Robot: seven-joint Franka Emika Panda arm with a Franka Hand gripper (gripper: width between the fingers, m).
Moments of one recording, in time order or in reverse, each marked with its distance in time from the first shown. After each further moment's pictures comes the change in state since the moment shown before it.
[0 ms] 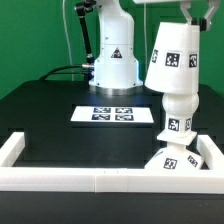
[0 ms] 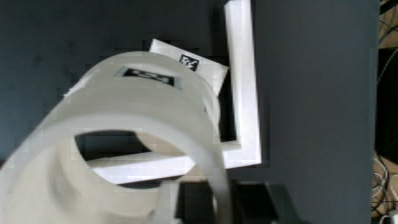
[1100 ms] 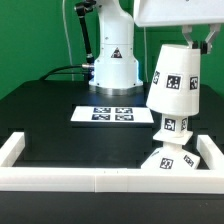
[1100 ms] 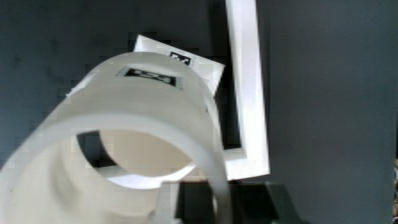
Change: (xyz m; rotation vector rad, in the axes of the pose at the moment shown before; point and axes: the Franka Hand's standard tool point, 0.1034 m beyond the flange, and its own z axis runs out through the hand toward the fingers) arm 0.008 0.003 0.034 -0.014 0.015 0.013
